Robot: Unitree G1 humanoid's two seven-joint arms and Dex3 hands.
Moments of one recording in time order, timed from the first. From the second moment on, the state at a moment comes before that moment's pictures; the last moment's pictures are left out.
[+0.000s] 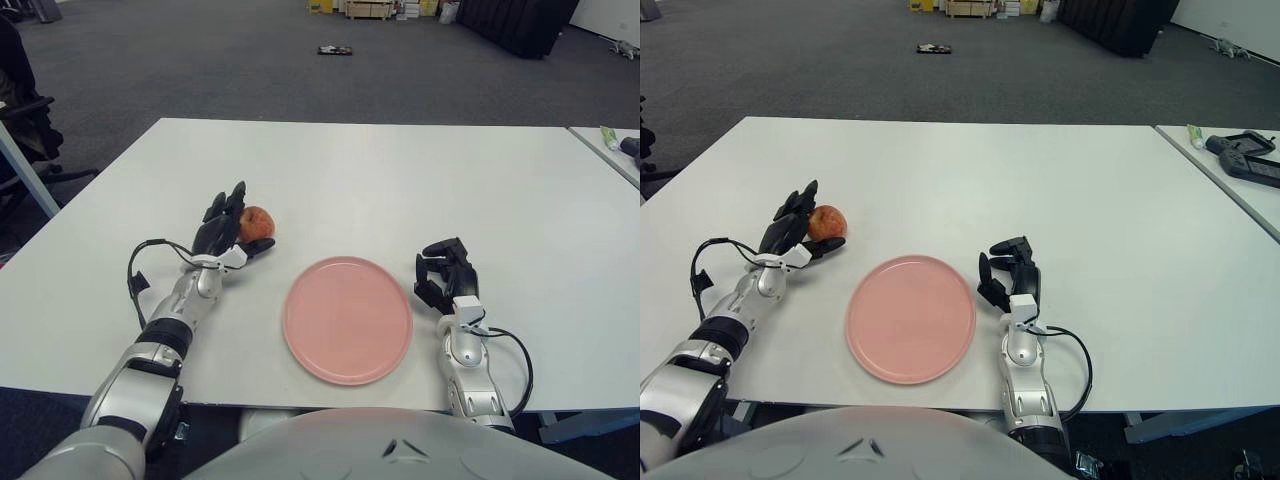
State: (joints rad) left arm -0.34 0.37 -0.20 0.88 0.56 -0.42 0.36; right arm 0.22 0.10 0.03 0.11 -0.18 -0.25 -0.29
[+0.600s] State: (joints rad) left arm -0.41 0.42 -0.31 0.90 0.63 -0.42 0.32; right arm 0.22 0.09 0.02 0.11 -0.17 -0.26 -0.28
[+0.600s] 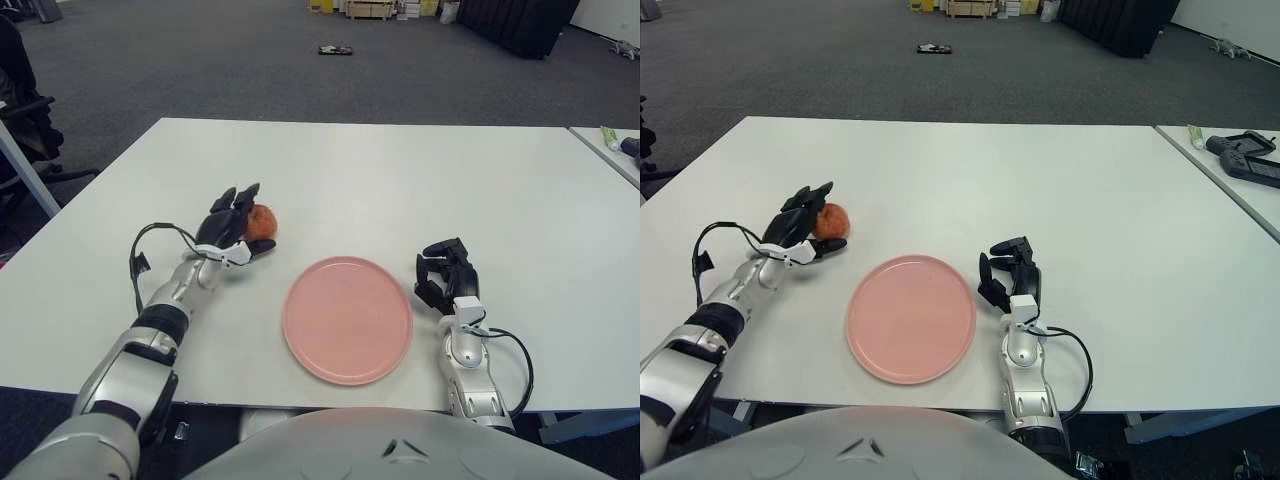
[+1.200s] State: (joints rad) left arm -0.49 0.45 -0.42 0.93 0.69 -0.51 0.30; right arm 0.22 0.09 0.01 0.11 -0.17 -0.26 -0.28
